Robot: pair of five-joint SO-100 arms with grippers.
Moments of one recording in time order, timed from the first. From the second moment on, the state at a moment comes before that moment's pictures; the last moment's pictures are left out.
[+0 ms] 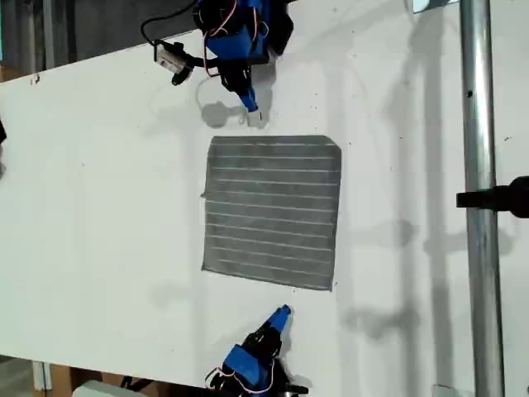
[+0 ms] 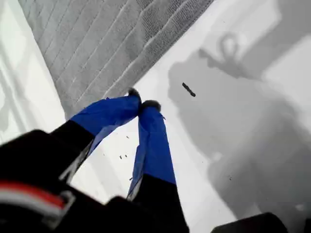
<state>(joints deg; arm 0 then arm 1) 13.2 199.0 178.4 73.5 -54.8 4.9 188.6 165.7 83.4 77.7</state>
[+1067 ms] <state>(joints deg) -5.0 198.8 178.6 73.5 -79.6 -16.9 126.5 124.5 68.9 73.2</state>
